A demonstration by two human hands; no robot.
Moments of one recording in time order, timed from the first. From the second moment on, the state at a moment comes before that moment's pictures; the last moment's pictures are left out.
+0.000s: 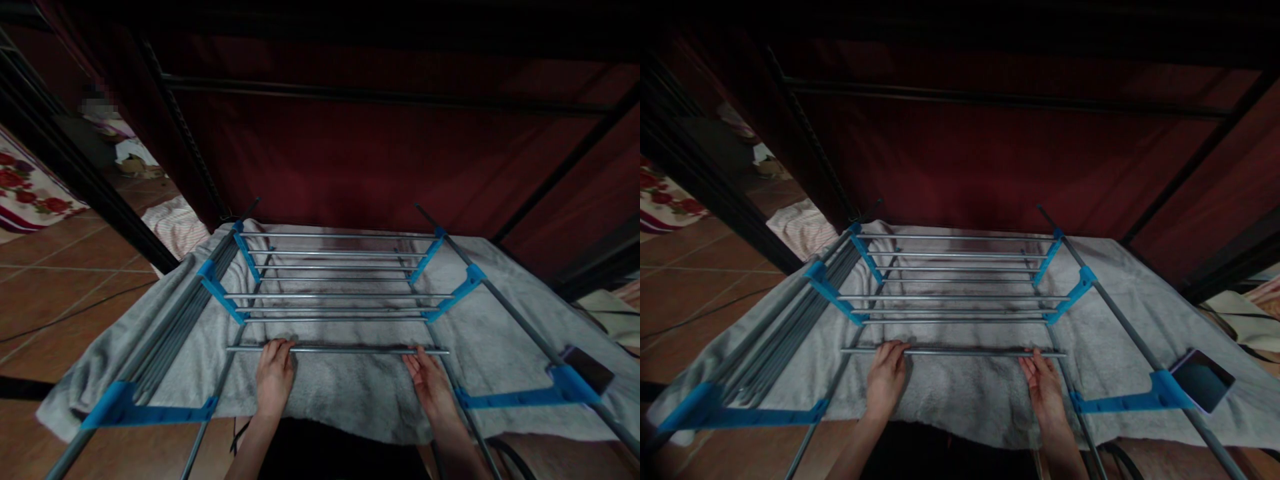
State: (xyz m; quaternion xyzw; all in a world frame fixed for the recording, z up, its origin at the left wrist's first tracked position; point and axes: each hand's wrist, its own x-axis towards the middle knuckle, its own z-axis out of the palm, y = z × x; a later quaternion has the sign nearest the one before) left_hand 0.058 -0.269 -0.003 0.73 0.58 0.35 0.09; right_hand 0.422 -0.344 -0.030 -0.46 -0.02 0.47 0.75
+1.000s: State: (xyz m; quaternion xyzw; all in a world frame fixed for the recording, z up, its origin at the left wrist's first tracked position) left_hand 0.070 -0.265 -0.014 0.75 0.64 0.17 -0.03; right_hand 0.424 -0.353 -0.048 -0.44 -0.05 0.48 0.75
